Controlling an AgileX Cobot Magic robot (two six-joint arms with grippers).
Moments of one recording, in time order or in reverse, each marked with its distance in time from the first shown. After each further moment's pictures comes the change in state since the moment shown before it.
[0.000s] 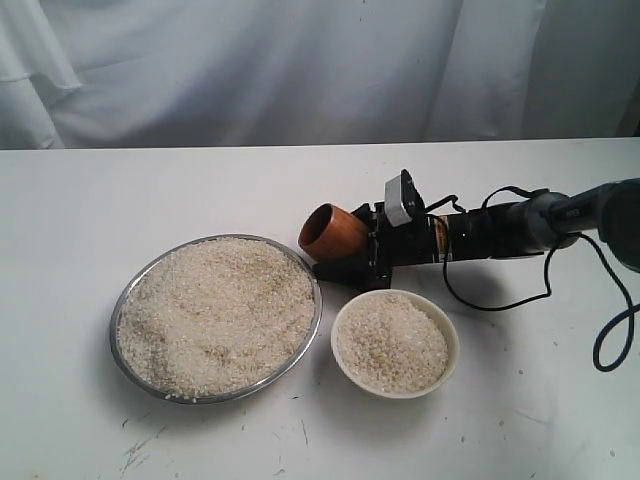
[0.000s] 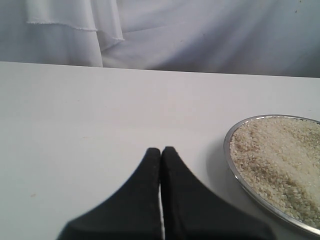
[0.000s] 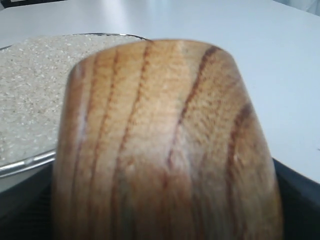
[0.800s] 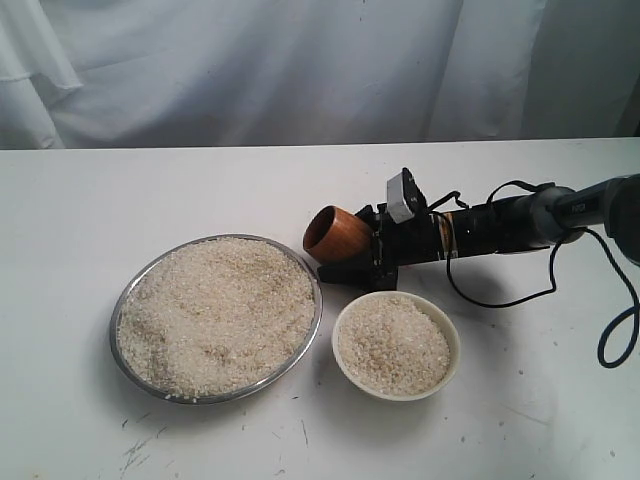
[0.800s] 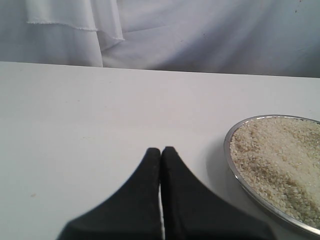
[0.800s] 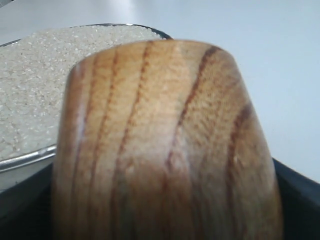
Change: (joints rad) left arm 0.000 0.000 0.000 0.000 0.000 0.000; right arm -0.009 -0.020 0.000 -0.055 0.002 0.060
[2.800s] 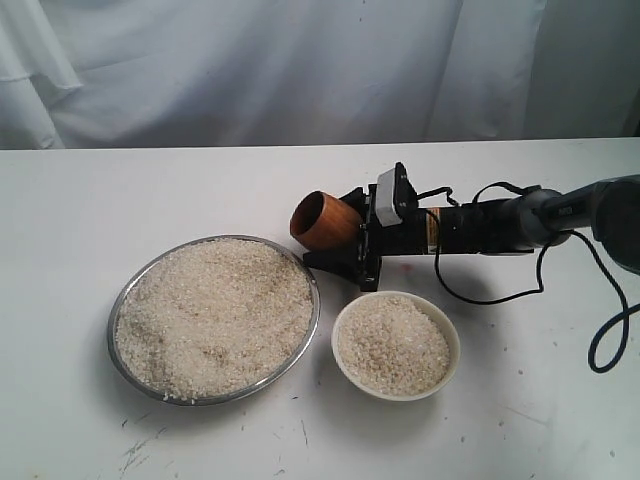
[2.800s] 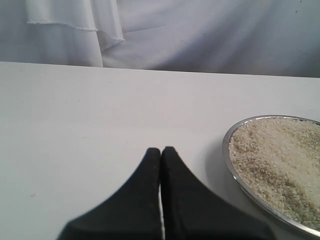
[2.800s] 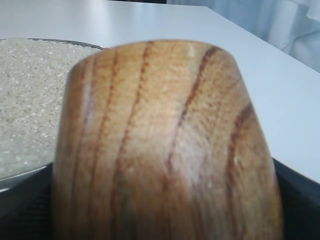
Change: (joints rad) left arm 0.000 0.000 0.000 0.000 0.000 0.000; right arm 0.034 0.002 0.000 0.153 0.022 -0.244
